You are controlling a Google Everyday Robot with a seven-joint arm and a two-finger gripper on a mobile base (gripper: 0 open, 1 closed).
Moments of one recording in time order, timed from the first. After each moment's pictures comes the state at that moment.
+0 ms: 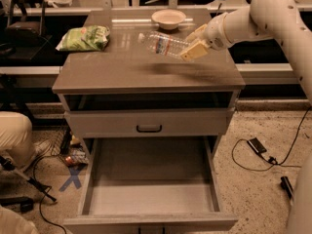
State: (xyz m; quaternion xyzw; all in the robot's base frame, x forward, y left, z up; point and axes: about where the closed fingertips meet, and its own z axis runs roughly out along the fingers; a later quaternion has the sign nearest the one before) arm 0.757 -0.126 0.885 -0.53 0.70 0.11 0.46
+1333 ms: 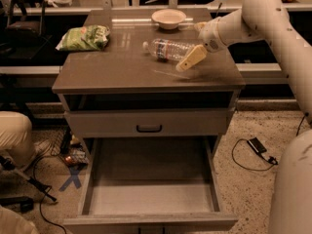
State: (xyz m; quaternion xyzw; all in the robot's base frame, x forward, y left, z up) arm 0.770 -0.116 0.863 -0.53 0.71 0.13 0.44
